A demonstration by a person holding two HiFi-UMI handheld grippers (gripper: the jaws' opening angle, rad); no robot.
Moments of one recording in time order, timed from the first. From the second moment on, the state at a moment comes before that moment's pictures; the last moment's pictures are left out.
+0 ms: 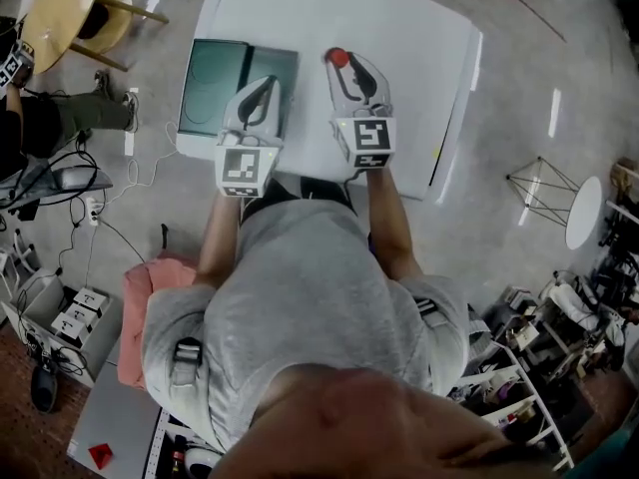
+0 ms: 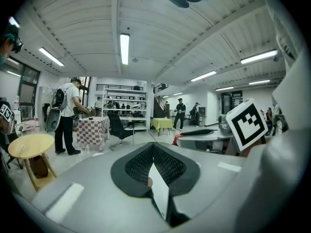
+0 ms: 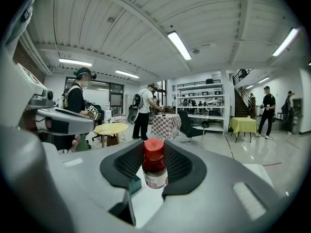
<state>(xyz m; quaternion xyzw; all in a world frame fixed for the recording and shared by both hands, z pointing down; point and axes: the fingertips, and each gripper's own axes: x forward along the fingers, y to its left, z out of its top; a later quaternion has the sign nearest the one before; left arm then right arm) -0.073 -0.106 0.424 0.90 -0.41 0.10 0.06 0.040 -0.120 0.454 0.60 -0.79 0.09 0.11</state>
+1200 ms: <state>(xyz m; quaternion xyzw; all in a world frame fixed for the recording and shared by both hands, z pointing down) 0.081 -0.094 0.440 0.97 -0.24 0.10 0.04 0.198 -0.047 0.466 0.75 -0.65 0.12 0.10</state>
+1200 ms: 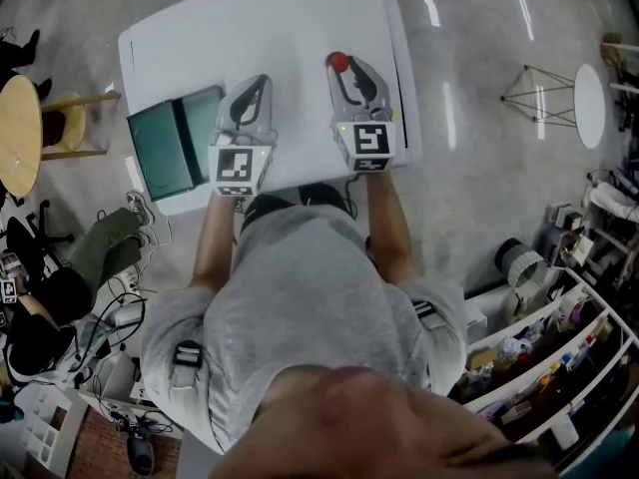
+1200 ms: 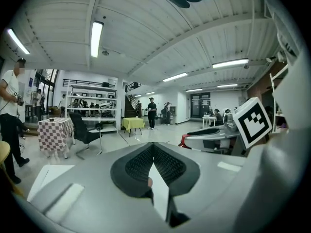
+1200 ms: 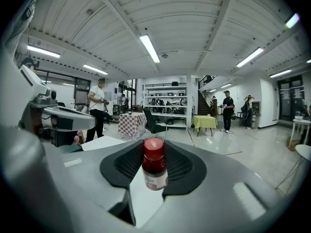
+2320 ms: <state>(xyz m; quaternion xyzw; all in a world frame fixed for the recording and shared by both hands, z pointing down) 0.192 -0.145 0.514 0.97 -0.17 0.14 0.06 0.302 -0.092 0.539 0.77 -0.60 0.16 0.11</state>
